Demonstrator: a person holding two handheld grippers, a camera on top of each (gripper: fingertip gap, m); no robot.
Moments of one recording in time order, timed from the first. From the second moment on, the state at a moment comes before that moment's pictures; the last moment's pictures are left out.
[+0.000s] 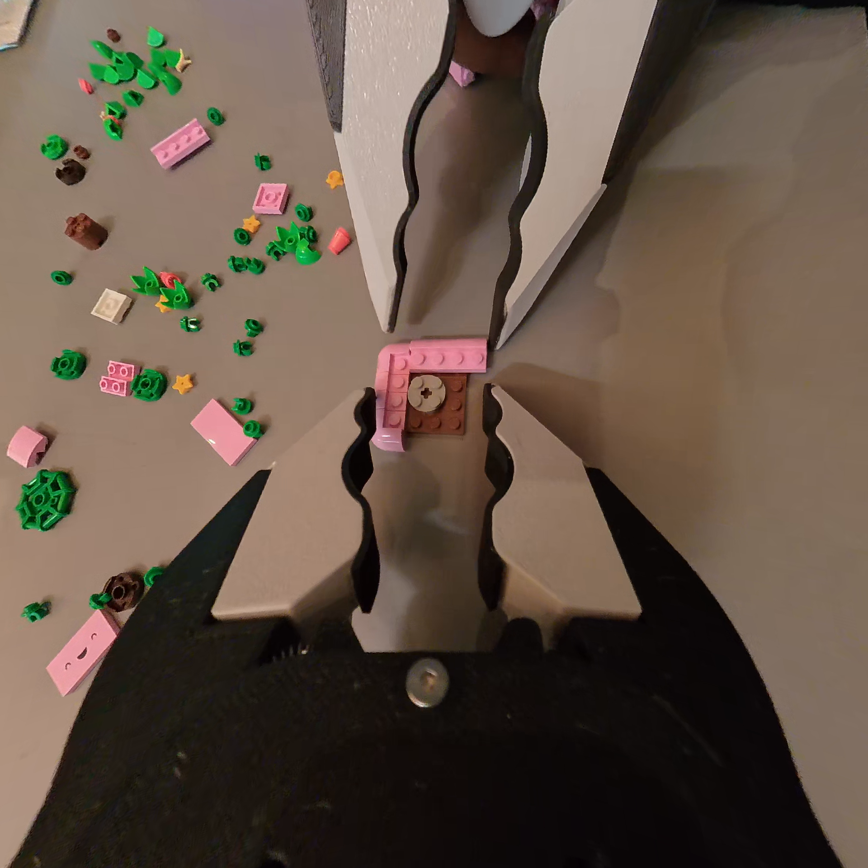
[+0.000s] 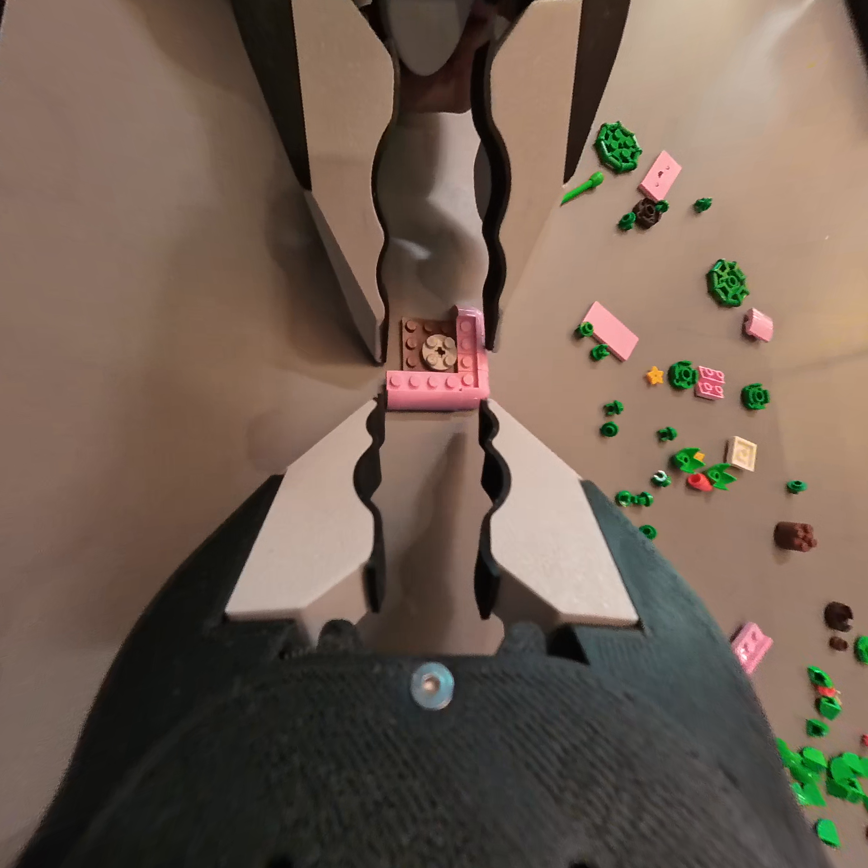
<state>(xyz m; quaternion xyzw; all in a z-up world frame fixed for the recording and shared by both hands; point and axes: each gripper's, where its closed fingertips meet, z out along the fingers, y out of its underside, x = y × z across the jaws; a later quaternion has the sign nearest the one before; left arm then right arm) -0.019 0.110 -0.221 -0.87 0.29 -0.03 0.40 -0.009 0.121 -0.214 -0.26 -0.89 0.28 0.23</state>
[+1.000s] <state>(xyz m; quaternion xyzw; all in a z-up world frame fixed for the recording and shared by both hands) -0.020 0.111 -0.221 -0.87 0.28 -0.02 0.40 -0.006 0.106 -0.217 -0.26 -0.90 0.27 0.22</state>
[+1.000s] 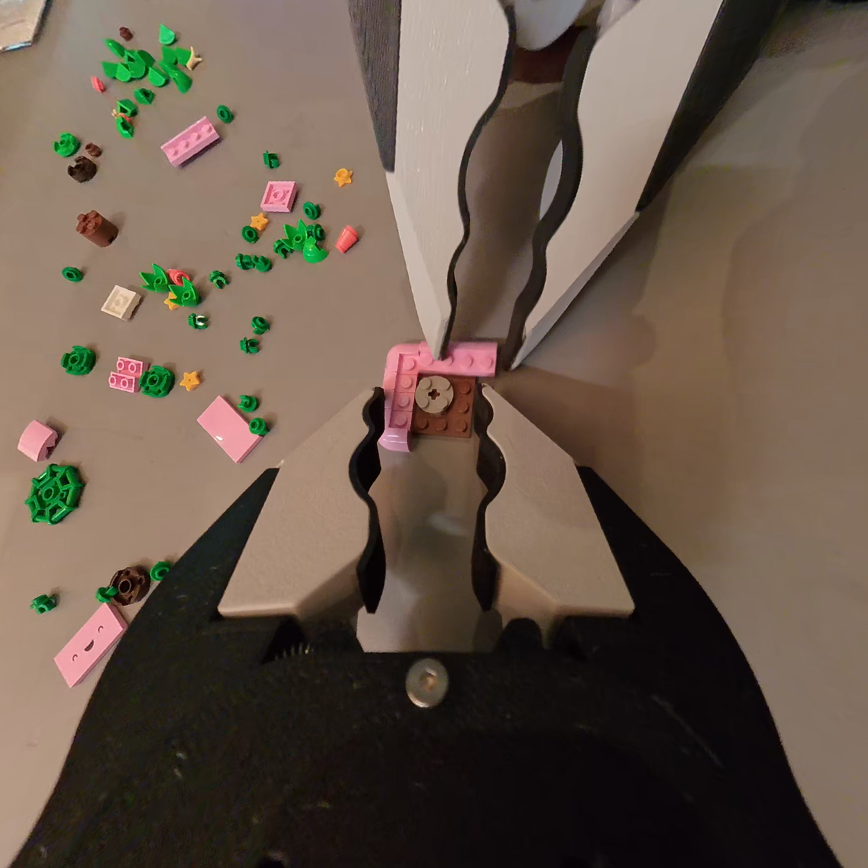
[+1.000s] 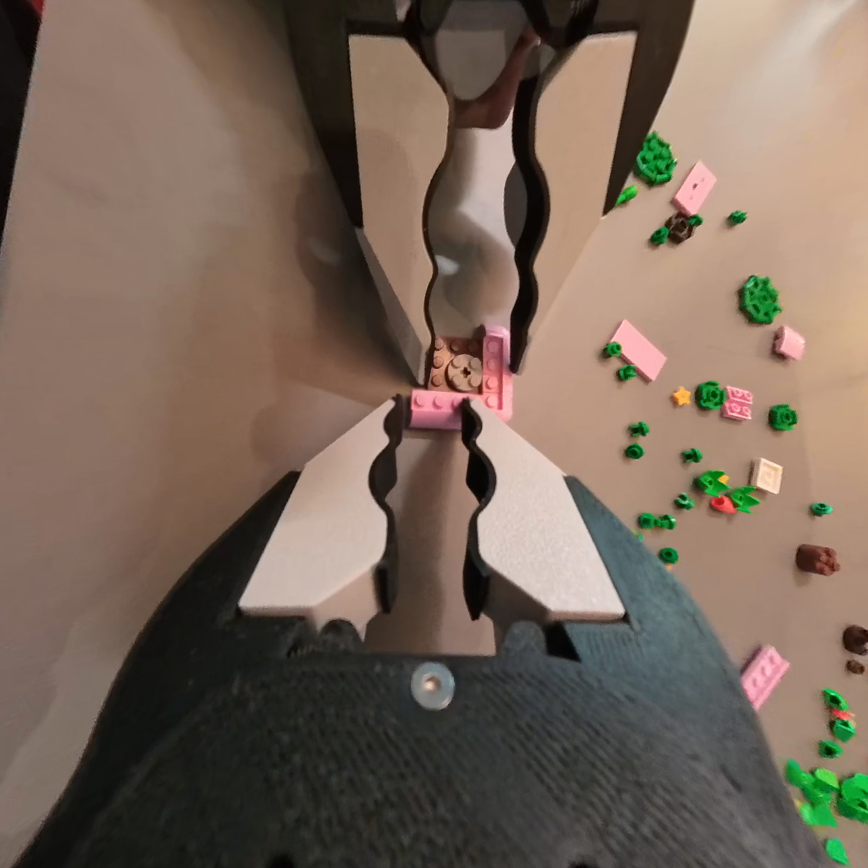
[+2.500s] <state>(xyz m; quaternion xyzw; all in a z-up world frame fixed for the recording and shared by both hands) -0.020 0.111 -0.221 -0.87 0.28 -0.02 0.40 -0.013 0.114 -0.208 -0.33 -0.87 0.30 0.20</state>
